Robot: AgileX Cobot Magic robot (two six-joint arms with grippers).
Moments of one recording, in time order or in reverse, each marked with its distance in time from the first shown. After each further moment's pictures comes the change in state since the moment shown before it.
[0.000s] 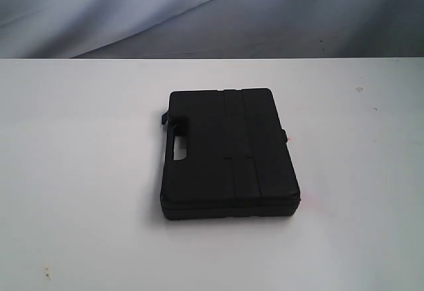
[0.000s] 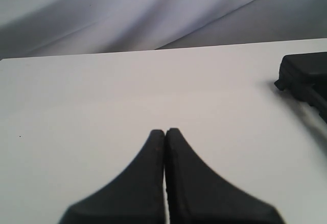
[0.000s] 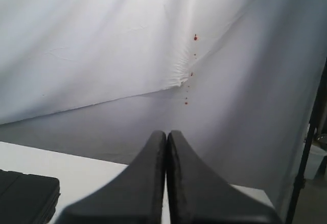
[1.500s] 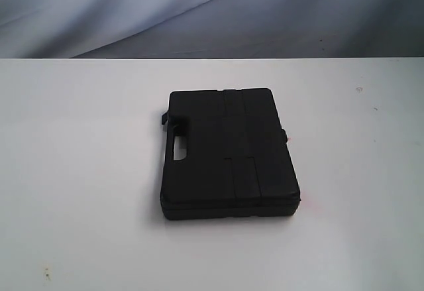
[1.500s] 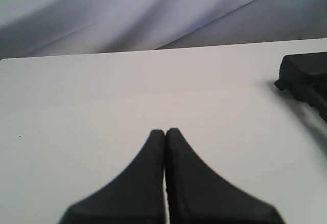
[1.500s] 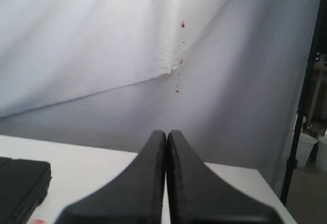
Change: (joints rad) left arm 0.000 0.000 0.000 0.000 0.000 0.000; right arm -0.005 -0.038 0.164 0.137 -0.132 -0.121
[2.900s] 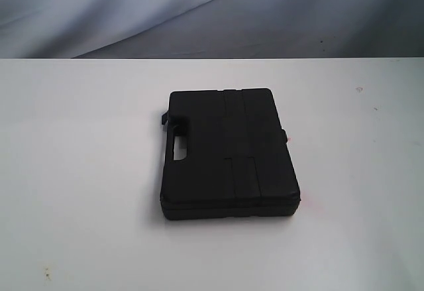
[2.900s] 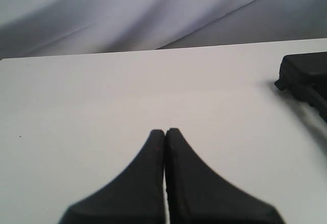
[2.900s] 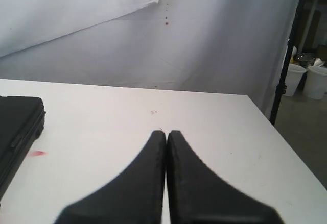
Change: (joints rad) left arm 0.000 0.000 0.000 0.000 0.000 0.000; right arm -0.115 -0.161 0.000 -0.293 0.379 0.366
